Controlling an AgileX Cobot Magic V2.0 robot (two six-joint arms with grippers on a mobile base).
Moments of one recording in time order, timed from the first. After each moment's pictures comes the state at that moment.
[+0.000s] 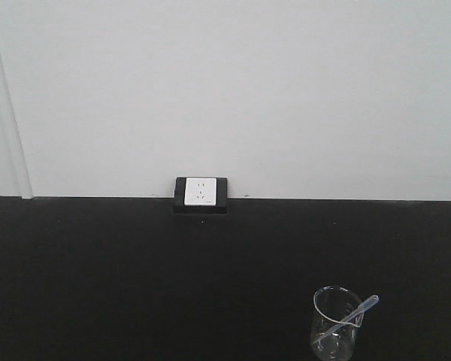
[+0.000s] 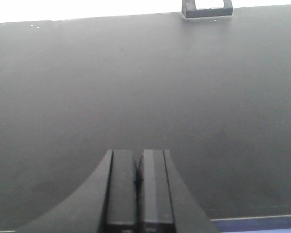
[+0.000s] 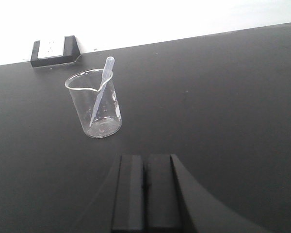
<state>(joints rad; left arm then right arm) -0.07 -0.01 0.03 -0.02 0.01 0.05 0.05 -0.01 0.03 -0.05 0.27 0.19</state>
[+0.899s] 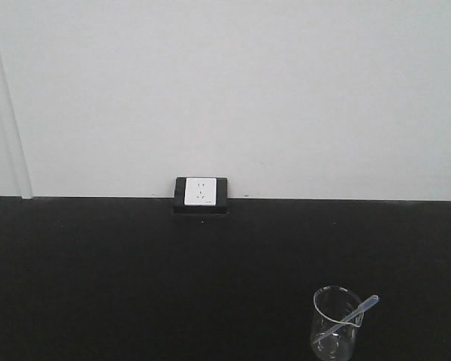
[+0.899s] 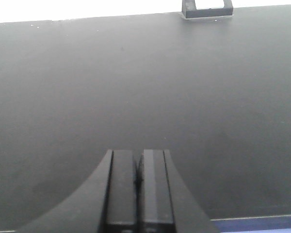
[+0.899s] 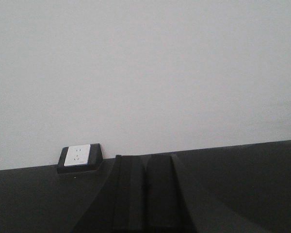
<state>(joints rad) -0.07 -0.01 0.03 -0.02 0.01 0.05 0.05 0.36 -0.33 -0.05 -0.05 0.19</state>
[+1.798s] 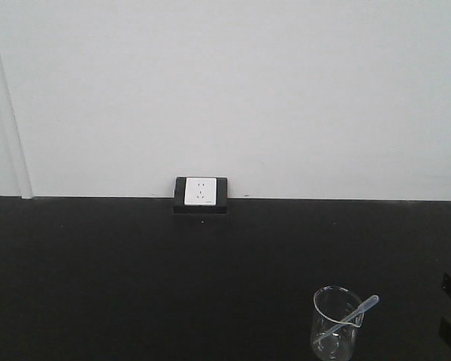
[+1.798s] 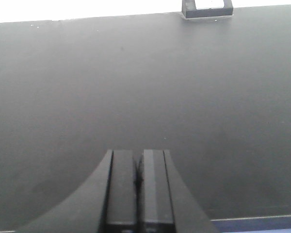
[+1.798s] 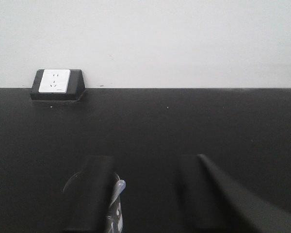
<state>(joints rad) -0.07 -0.01 0.03 -0.02 0.01 0.05 0.05 0.92 -0.50 -0.20 -0.15 0.21</state>
